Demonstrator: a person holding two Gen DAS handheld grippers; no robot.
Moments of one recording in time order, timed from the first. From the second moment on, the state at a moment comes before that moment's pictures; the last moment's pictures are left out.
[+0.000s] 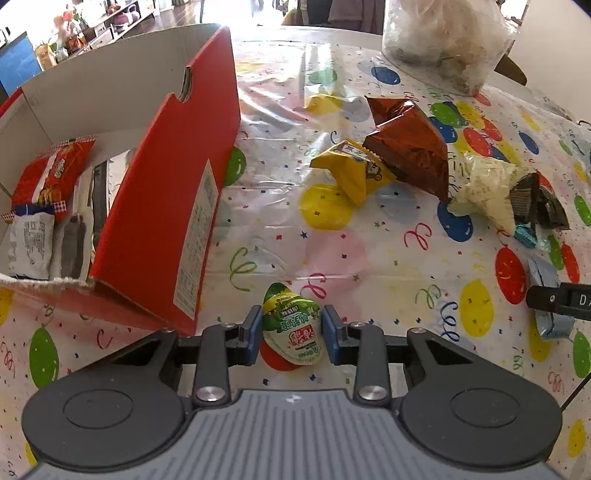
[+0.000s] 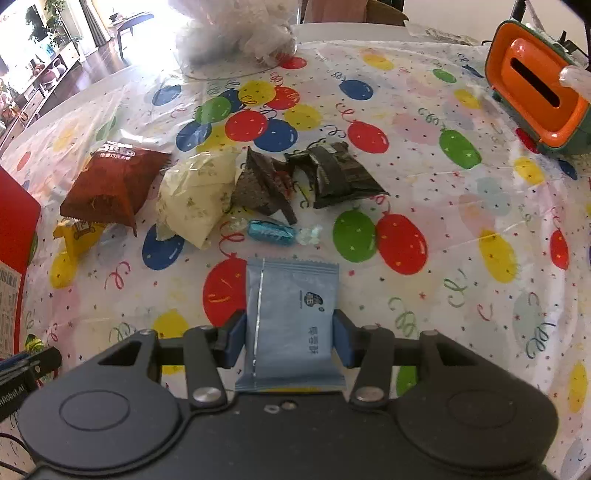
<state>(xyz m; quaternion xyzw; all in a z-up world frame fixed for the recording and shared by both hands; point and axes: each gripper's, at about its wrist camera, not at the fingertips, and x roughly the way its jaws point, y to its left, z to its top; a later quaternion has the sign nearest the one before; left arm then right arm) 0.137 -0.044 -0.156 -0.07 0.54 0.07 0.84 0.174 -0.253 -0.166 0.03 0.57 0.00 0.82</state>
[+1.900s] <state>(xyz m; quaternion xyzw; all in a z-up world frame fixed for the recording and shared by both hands) 0.098 0.045 -0.018 -0.02 0.61 -0.14 0.78 0.117 -0.129 -0.039 0.00 0.61 0.14 0.78</state>
